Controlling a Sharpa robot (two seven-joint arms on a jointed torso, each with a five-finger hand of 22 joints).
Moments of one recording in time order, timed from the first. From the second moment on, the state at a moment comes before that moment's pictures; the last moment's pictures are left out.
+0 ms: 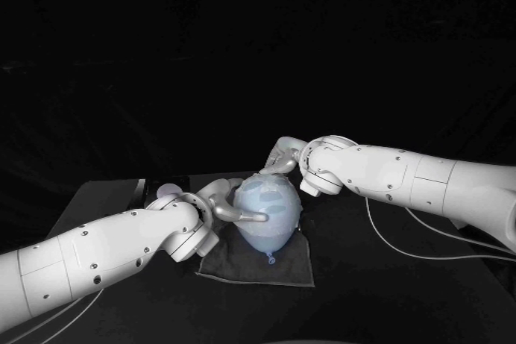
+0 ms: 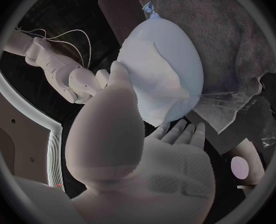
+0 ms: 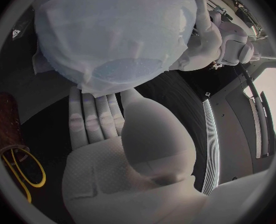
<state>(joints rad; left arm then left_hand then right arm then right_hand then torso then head) 1.14 -0.61 -0.08 1.47 -0.84 -0.35 -0.31 1.41 -0.31 -0.23 0.30 0.06 0.12 0.13 0.06 0.05 0.19 0.28 0.03 0.03 0.08 0.28 0.03 0.04 0.07 0.11 0.29 0.03 0.02 1.33 -0.51 -0.19 1.14 -0.91 -0.20 -0.25 1.47 0.06 0.08 0.17 0.05 0.90 0.21 0.29 0.23 1.07 0.16 0.19 0.07 0.83 0.15 0.43 0.11 0.17 0.80 0.27 0.18 0.19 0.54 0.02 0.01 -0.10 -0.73</state>
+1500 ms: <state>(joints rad) 1.14 -0.61 -0.09 1.46 -0.85 -0.33 -0.33 1.42 -0.31 -0.23 0.30 0.06 0.12 0.13 0.06 0.05 0.19 0.28 0.03 0.03 0.08 0.28 0.03 0.04 0.07 0.11 0.29 0.03 0.02 1.33 -0.52 -0.19 1.19 -0.81 -0.34 -0.19 1.24 -0.14 0.24 0.27 0.05 0.76 0.20 0.30 0.32 1.00 0.22 0.08 0.06 0.78 0.19 0.32 0.15 0.15 0.75 0.29 0.17 0.20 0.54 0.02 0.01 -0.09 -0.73</state>
